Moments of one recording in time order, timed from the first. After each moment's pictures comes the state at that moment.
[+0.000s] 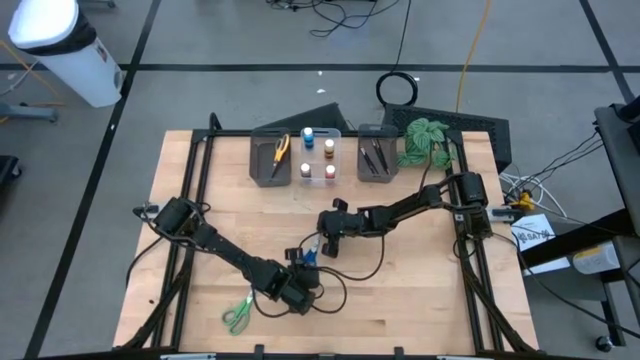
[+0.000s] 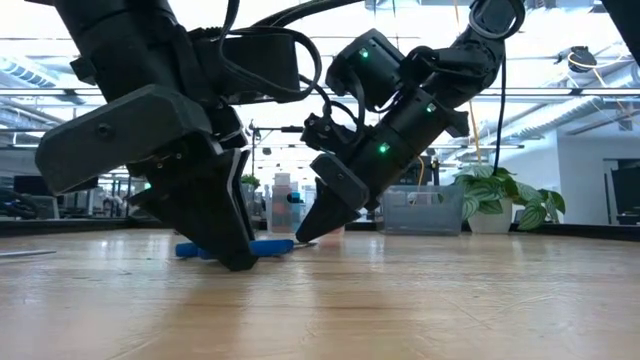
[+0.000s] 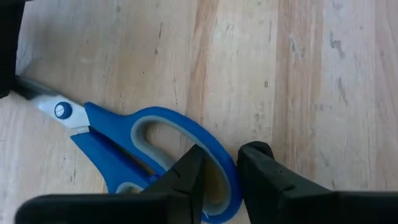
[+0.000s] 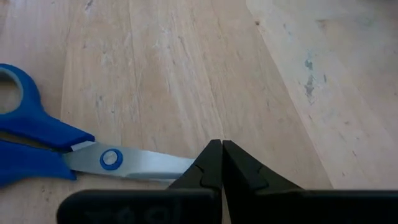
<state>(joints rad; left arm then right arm) -0.50 2.10 1.25 -0.47 -0.33 -0.52 0.07 2.02 1.02 0.19 0.18 0.21</state>
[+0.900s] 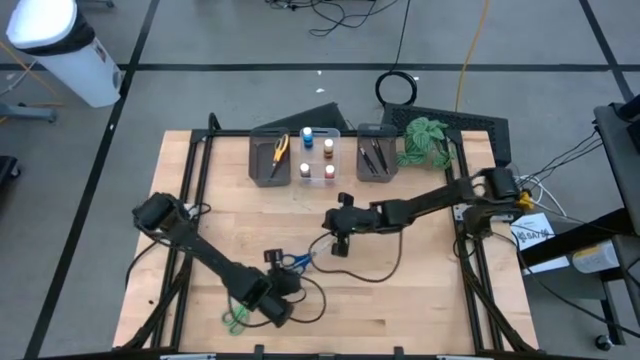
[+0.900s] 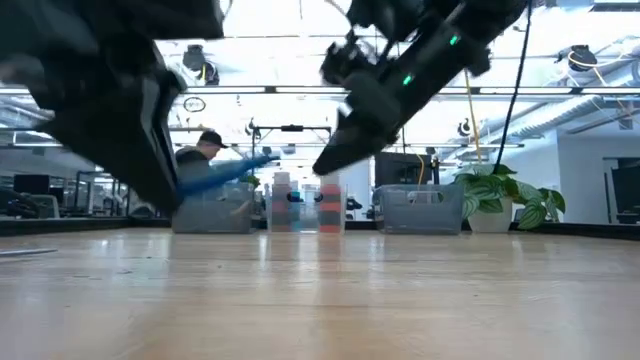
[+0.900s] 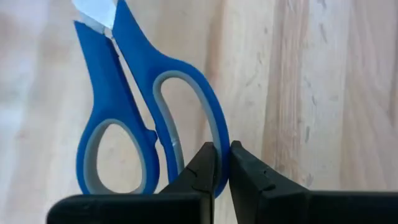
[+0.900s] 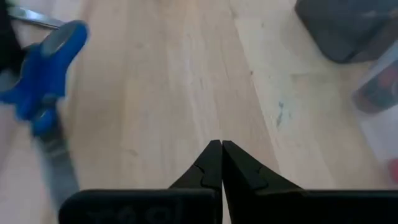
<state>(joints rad) -0.61 1.91 1.23 -0.66 -0.48 -0.63 0.10 1.79 1.02 0.07 0.19 0.13</state>
